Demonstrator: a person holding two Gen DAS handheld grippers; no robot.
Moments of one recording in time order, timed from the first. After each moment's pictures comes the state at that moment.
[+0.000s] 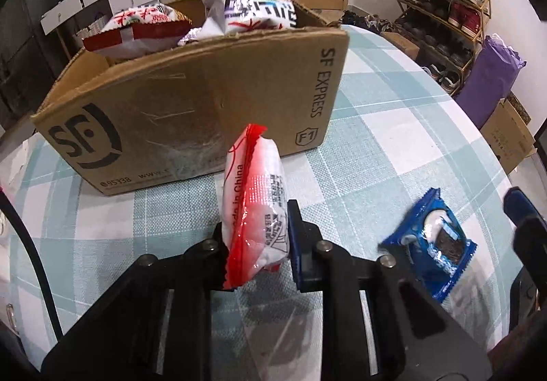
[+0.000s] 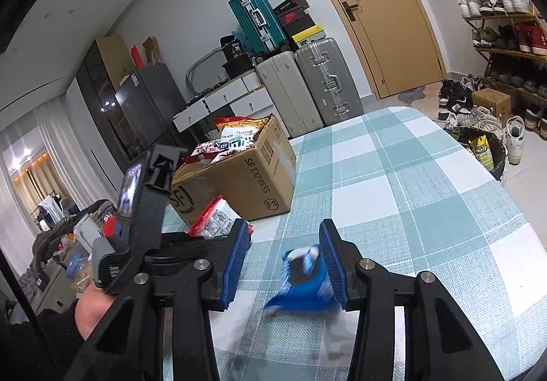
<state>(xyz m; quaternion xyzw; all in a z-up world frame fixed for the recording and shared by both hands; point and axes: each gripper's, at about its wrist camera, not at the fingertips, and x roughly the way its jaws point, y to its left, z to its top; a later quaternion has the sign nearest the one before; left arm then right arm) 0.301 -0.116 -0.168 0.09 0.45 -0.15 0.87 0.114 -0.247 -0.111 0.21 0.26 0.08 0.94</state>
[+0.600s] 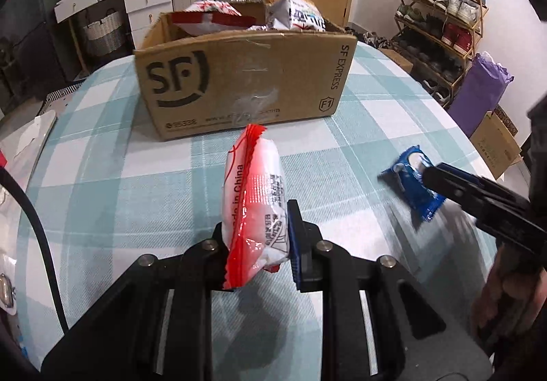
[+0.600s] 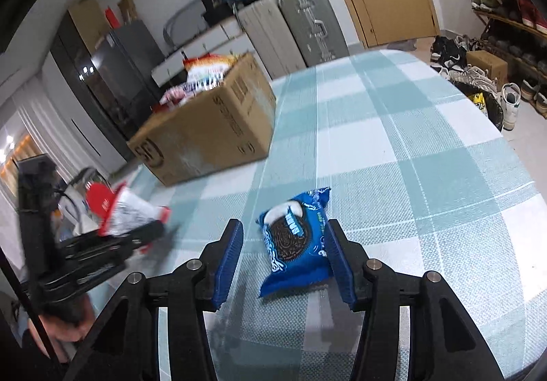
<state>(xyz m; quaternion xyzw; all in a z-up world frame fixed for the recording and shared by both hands) 0.208 -0.033 -0.143 0.05 0.43 -0.16 0.89 0.148 -0.238 -0.142 0.18 0.39 0.07 0.90</state>
